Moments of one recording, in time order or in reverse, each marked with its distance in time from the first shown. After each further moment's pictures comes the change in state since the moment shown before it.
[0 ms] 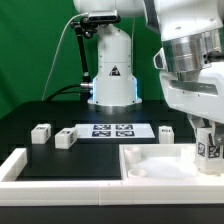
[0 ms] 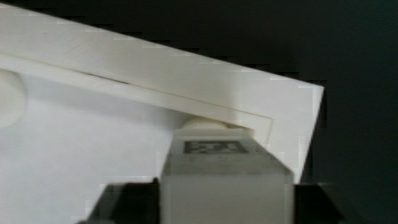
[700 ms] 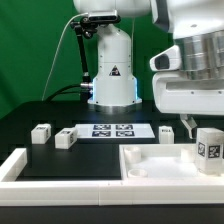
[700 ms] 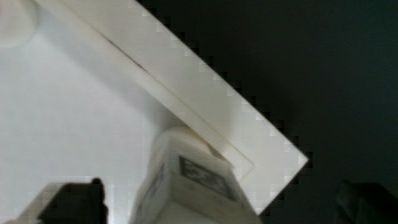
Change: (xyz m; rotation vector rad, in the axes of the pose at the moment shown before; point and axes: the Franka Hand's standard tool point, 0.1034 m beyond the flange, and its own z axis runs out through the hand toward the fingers) arm -0.015 -0.005 0.000 -0.058 0.028 -0.645
